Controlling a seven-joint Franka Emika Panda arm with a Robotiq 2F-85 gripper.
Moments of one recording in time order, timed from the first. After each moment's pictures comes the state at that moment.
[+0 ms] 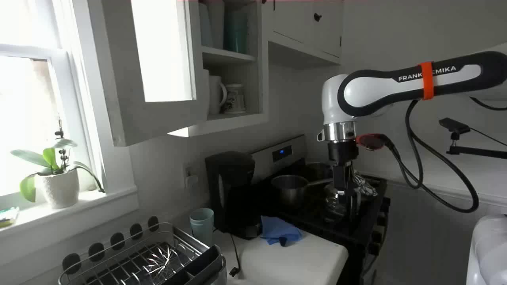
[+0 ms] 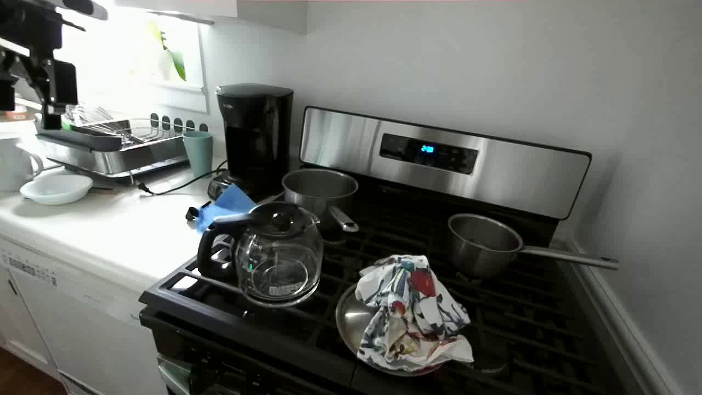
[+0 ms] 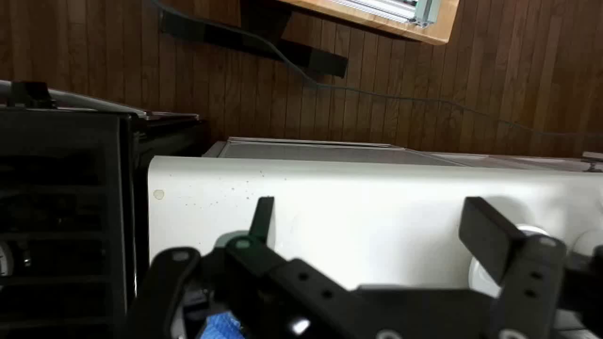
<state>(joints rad) 0.10 -0.61 -0.01 -2.35 0.10 1.56 -0.13</state>
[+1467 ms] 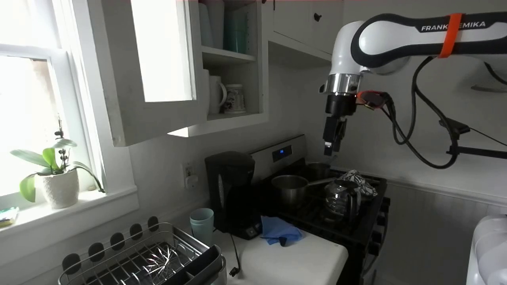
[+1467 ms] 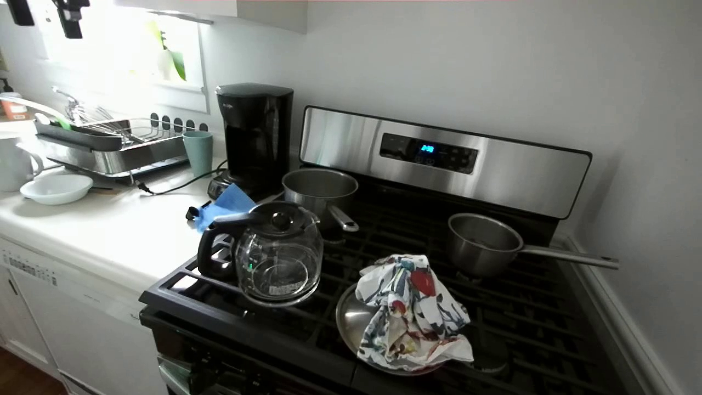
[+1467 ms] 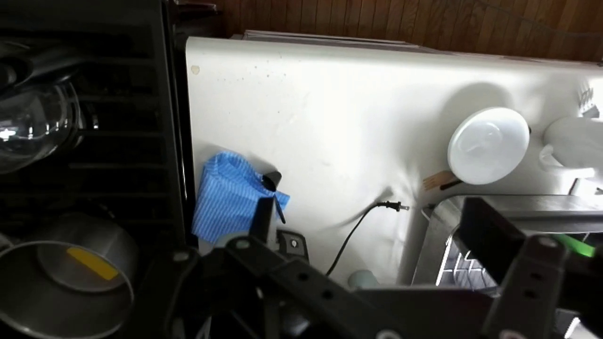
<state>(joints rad) 0.08 -0.62 -0.01 -2.09 0.09 1.56 -0.13</state>
